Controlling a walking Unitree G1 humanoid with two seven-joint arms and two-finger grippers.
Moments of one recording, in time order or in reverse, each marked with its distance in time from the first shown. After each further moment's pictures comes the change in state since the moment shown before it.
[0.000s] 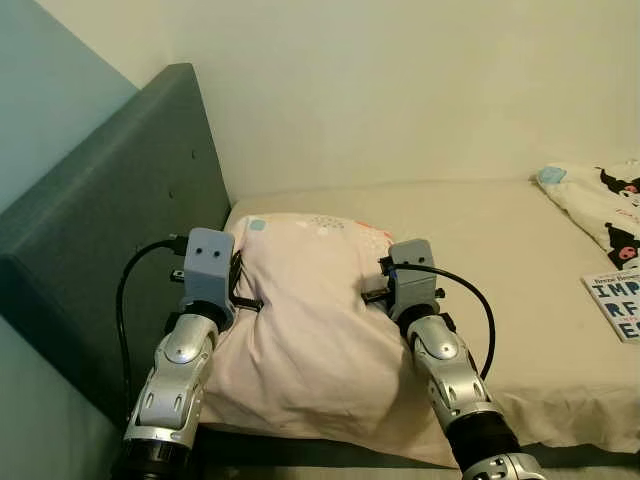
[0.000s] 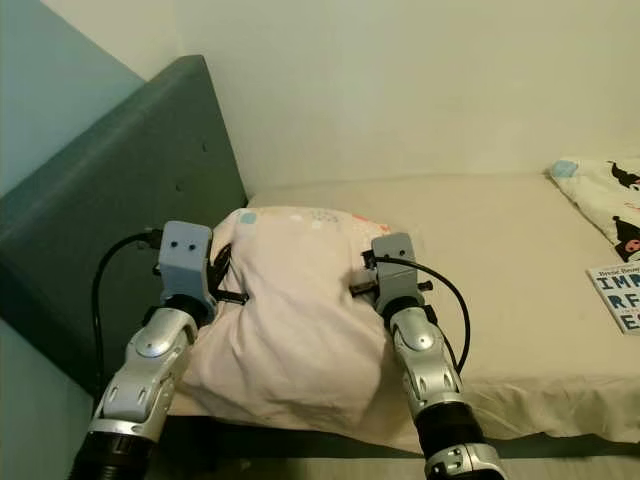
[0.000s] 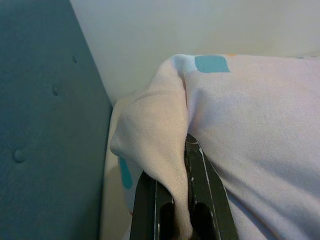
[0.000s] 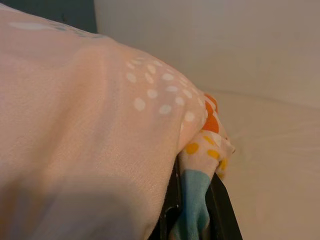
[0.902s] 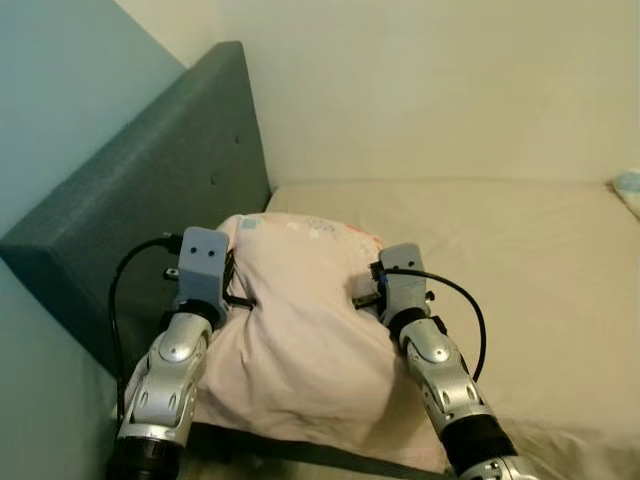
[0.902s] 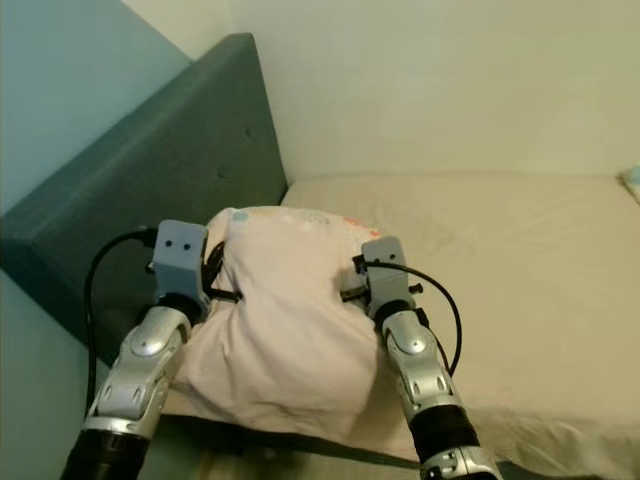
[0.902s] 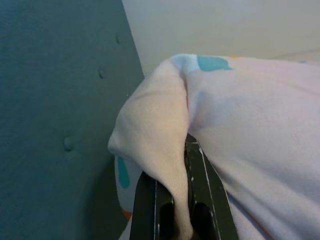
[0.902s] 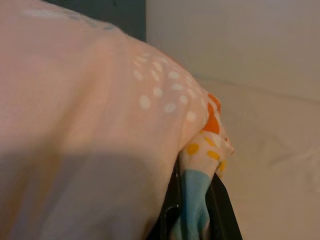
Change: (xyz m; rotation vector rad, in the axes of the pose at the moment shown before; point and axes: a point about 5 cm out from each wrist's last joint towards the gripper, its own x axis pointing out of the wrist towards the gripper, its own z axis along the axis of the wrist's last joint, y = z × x) left arm 0.001 0.001 0.000 0.017 -0.014 0.004; right arm -0.003 0.003 -0.005 -0.016 0.015 0.039
